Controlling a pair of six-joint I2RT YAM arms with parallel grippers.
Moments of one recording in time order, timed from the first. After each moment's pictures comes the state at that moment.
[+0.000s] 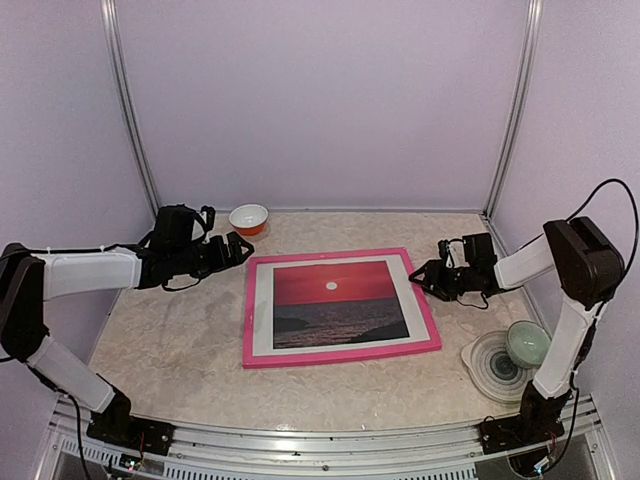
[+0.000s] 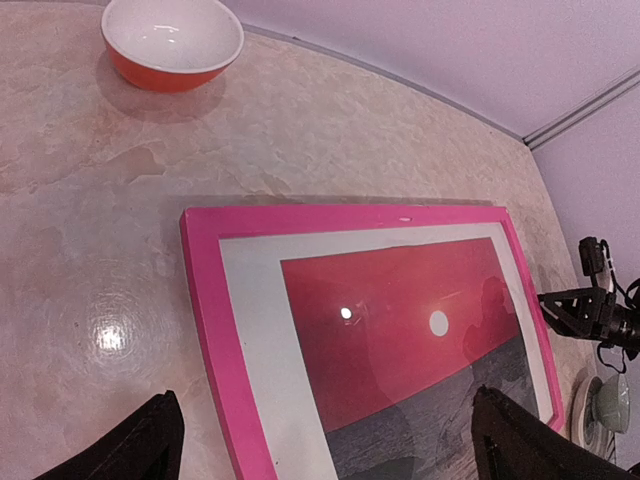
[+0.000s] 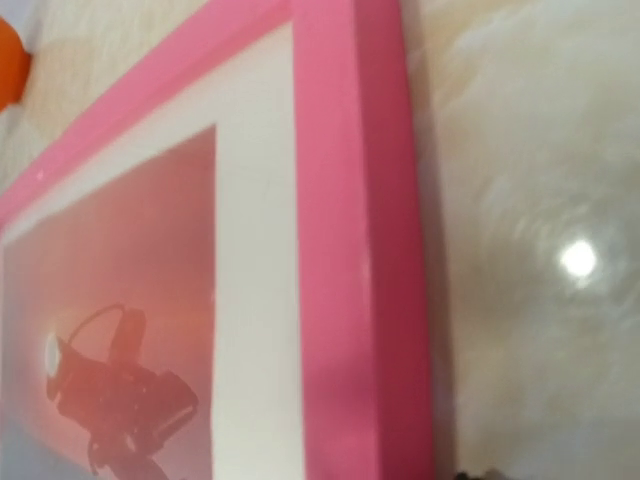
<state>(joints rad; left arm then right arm) -0.41 1.48 0.84 0.08 0.15 -0.56 0.19 1.86 0.81 0.35 -0.54 0.60</state>
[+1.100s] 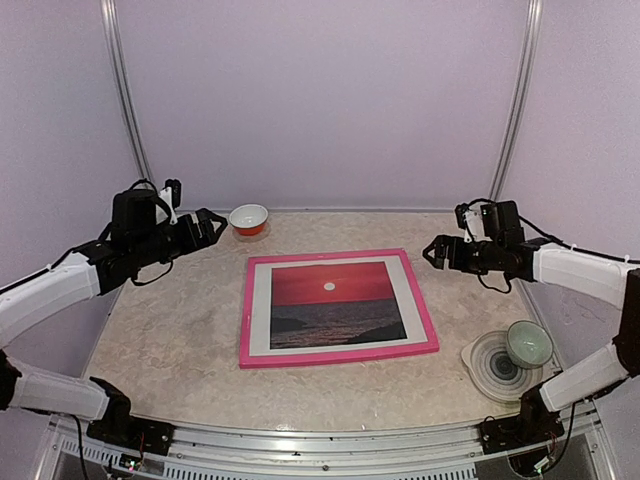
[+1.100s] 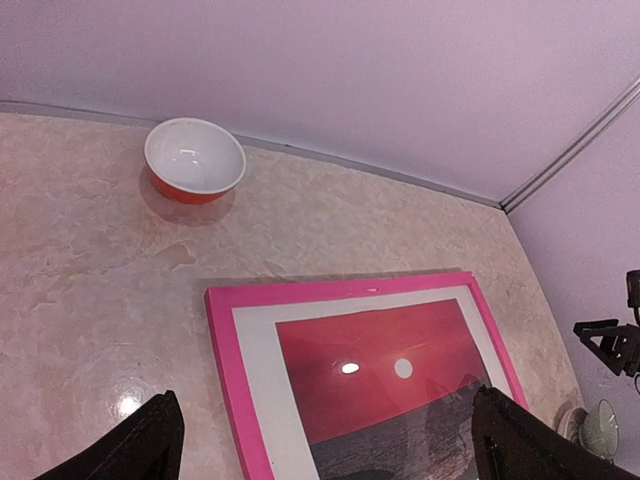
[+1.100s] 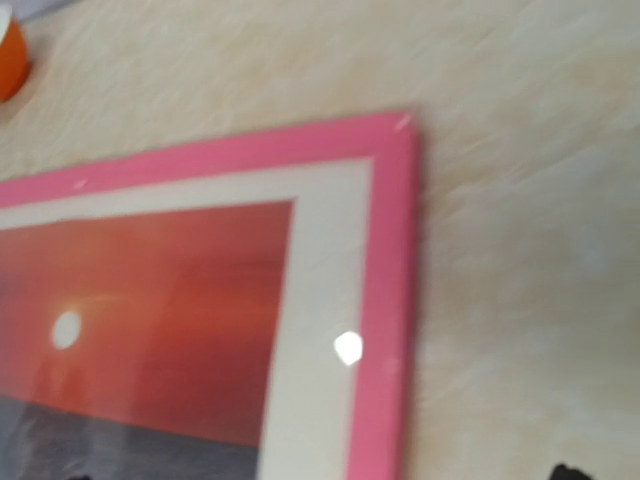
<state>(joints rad) -0.40 1.18 0.84 -0.04 0.07 -0.51 0.29 1.38 0.85 -0.11 -0.21 0.35</state>
